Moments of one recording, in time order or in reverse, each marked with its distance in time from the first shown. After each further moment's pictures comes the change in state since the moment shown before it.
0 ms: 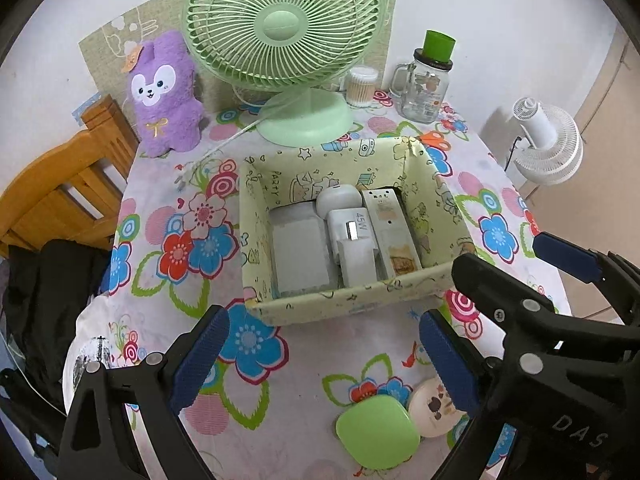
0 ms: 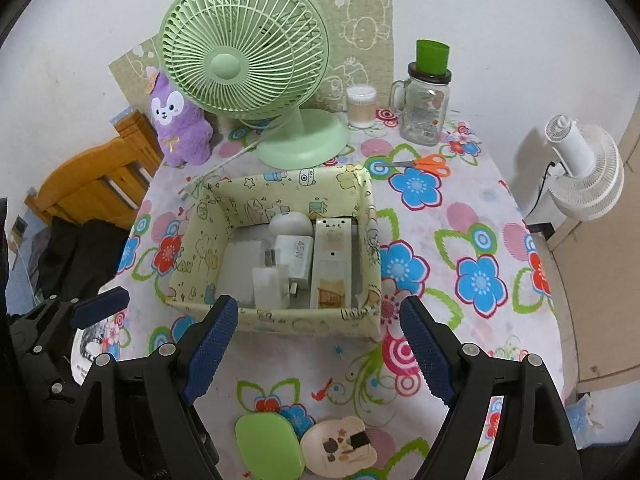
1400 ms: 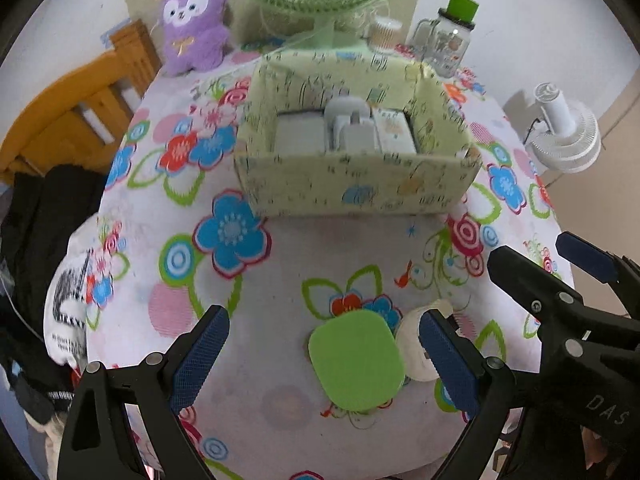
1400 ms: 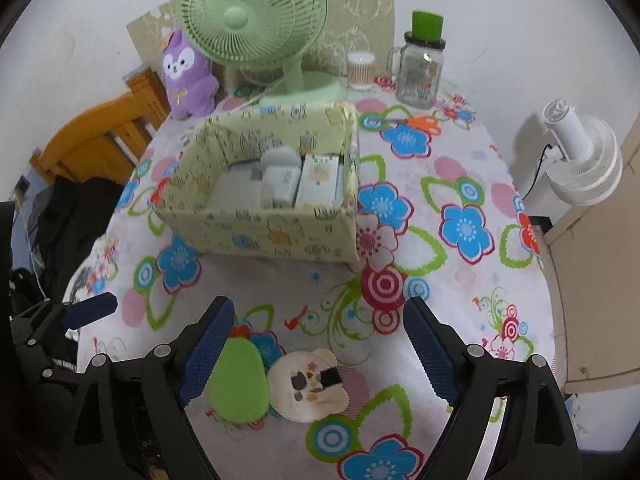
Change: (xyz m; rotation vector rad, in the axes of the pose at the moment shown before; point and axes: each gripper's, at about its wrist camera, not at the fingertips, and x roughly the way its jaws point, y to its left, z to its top) left arm 0.012 -0.020 -0.072 -0.151 0.125 0.031; right arm -0.002 -0.022 -0.063 -0.074 0.084 0.014
